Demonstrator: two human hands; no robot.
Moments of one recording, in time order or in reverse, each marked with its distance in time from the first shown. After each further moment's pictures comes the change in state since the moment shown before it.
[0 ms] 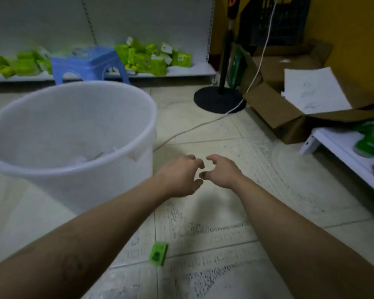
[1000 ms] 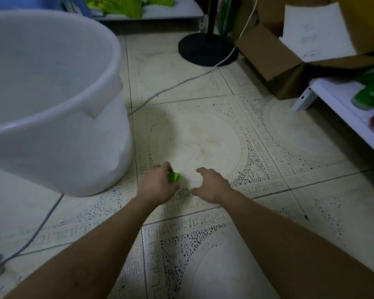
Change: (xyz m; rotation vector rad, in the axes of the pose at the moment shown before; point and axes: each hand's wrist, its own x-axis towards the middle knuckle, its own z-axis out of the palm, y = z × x) left_hand -0.027 -0.012 0.137 -0.362 -0.039 -0.451; right_hand -0.022 0.094 0.087 -0.213 -0.191 0.089
